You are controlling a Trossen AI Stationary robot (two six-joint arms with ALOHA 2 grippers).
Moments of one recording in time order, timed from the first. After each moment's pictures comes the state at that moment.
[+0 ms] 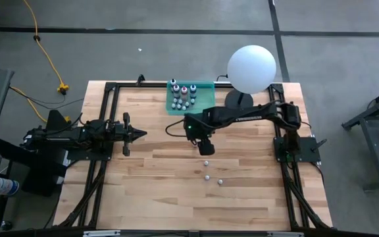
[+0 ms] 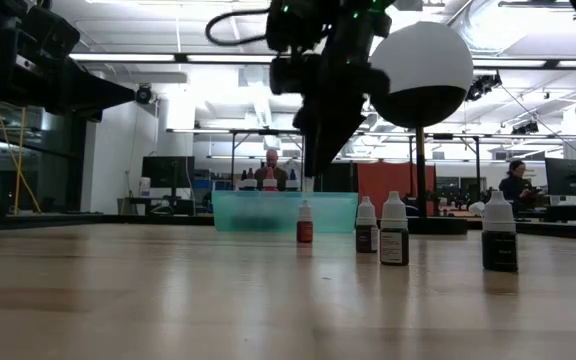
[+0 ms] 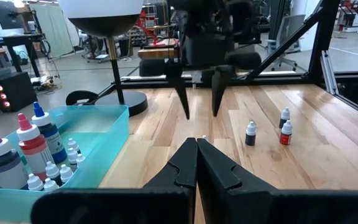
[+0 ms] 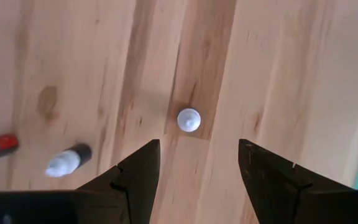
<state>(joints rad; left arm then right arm) 0.02 0.06 0.04 0.00 -0.09 0.07 -0.08 1.96 1.57 -0.86 -0.07 -0.24</state>
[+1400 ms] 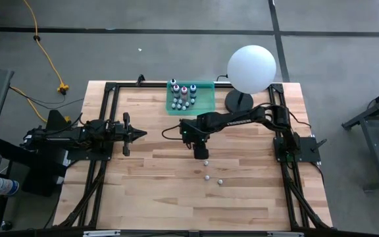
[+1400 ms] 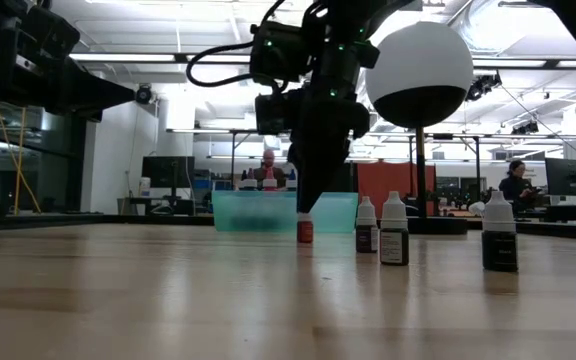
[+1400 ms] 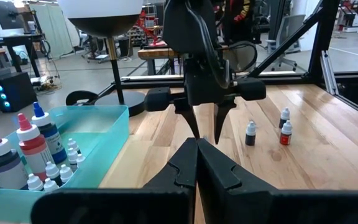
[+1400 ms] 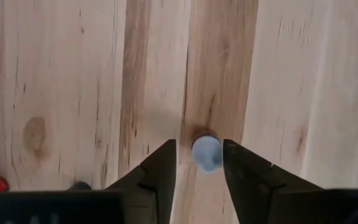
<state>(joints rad) 0.02 0.06 0.04 0.00 -0.09 0.07 -0.07 2.08 1.57 -0.78 -0.11 -0.11</state>
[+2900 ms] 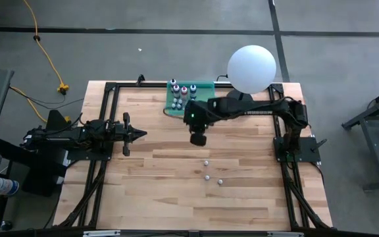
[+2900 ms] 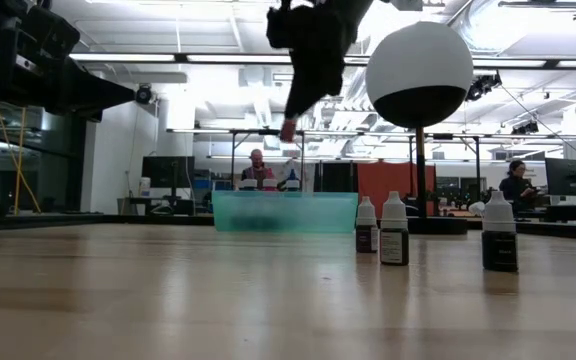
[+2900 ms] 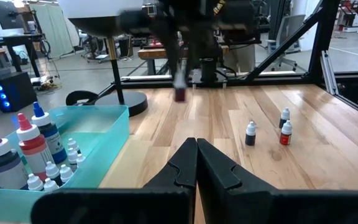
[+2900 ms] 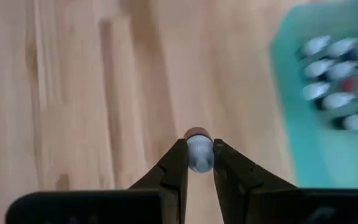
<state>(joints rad) 0.02 0.06 0.04 0.00 -0.09 0.07 -0.11 1.88 1.67 -0.84 0.01 0.06</state>
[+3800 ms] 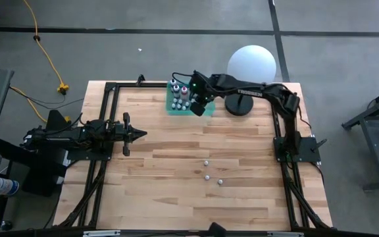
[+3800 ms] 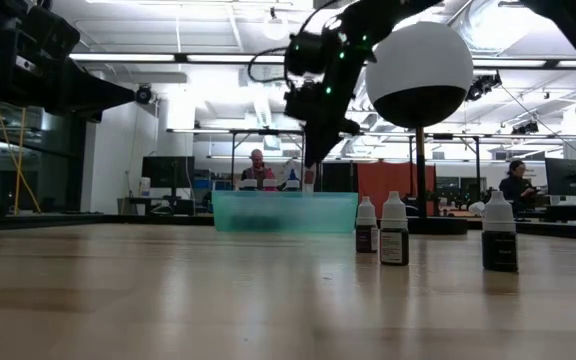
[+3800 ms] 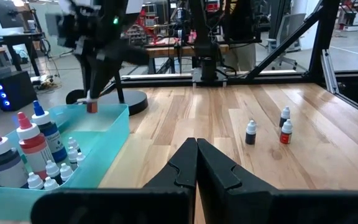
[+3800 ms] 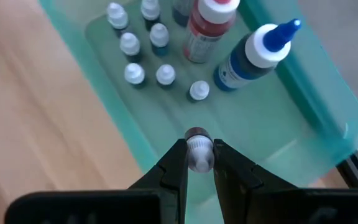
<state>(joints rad) 0.02 0.06 0.04 -0.01 -0.09 0.07 -0.42 1.99 1.70 -0.81 0.13 0.11</state>
